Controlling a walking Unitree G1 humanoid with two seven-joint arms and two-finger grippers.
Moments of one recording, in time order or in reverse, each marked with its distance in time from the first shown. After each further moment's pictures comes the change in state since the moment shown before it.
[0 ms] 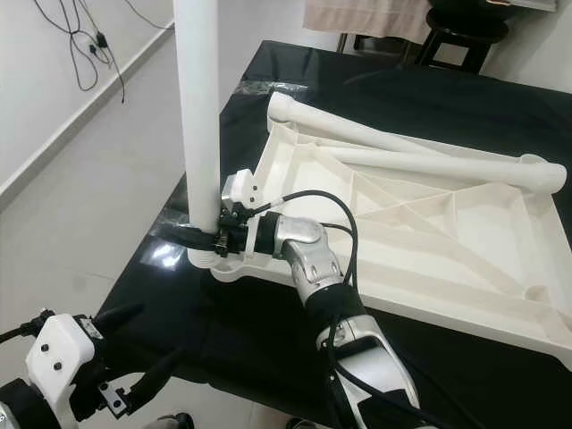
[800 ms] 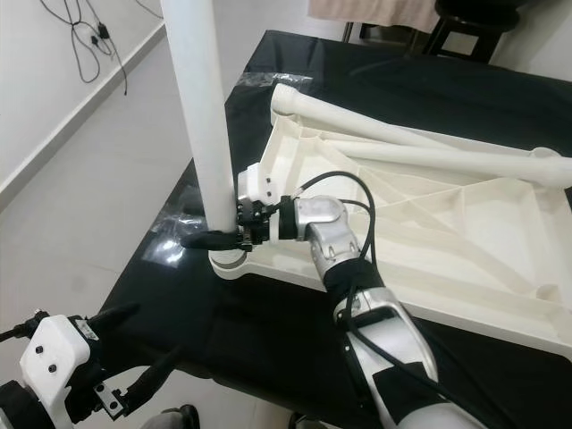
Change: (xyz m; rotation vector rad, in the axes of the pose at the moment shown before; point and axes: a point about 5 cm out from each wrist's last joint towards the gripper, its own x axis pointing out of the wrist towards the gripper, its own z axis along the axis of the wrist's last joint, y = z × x) left arm -0.004 -0.001 0.003 0.004 0.002 0.007; right arm -0.028 -0.015 0.014 -0.107 0.116 0.173
